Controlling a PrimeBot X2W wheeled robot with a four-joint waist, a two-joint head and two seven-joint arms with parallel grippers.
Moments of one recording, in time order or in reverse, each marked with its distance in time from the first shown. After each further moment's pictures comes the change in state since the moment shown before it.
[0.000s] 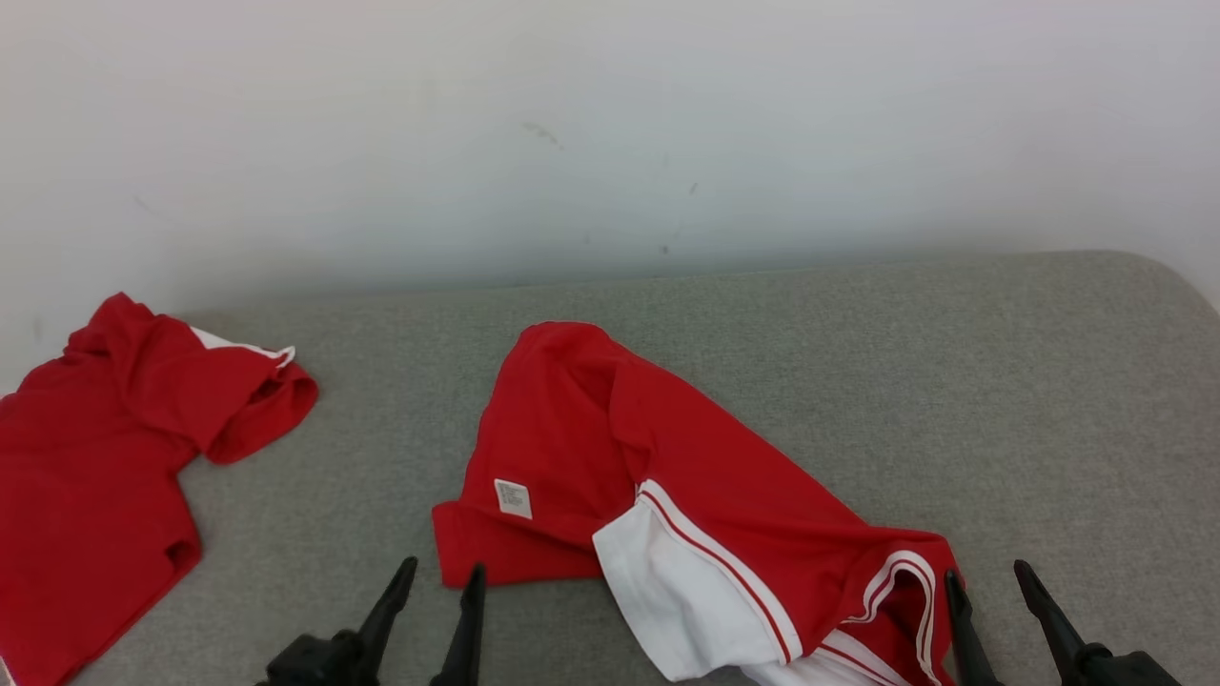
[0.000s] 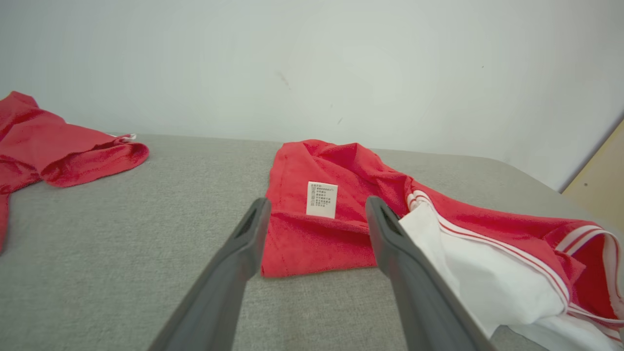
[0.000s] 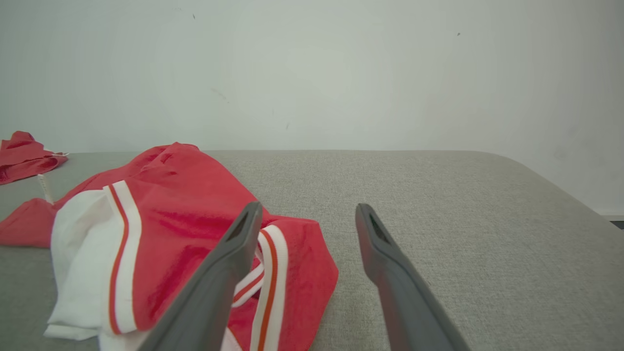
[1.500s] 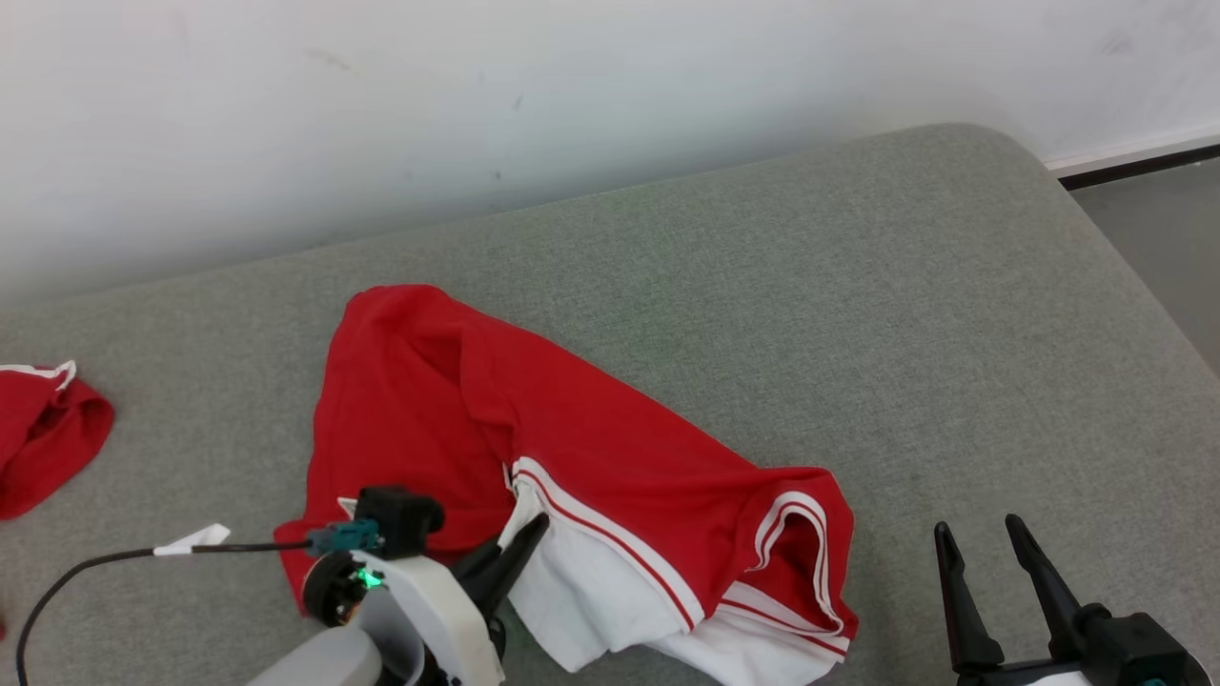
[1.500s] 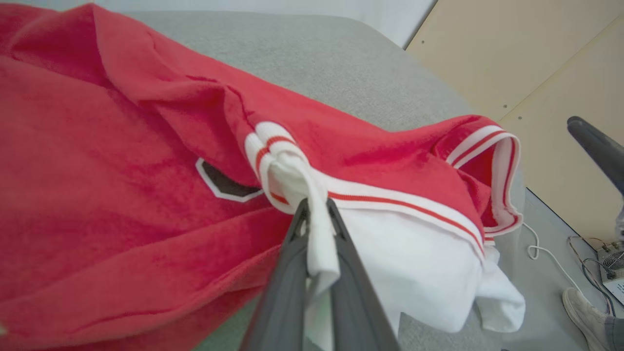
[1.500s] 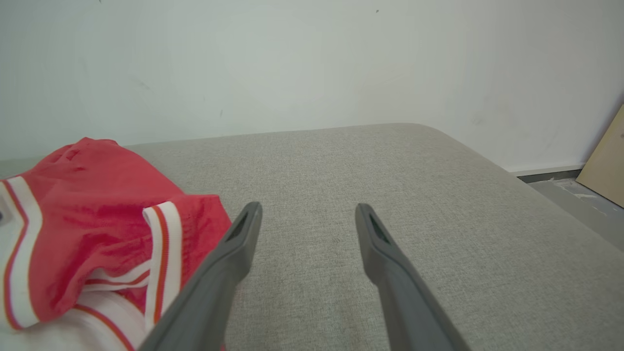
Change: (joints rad) left arm -0.531 0.371 -0.796 0.218 -0.704 -0.013 0.119; right arm -0.065 0.005 0.025 -0.021 0.038 0.000 0.000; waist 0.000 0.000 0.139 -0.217
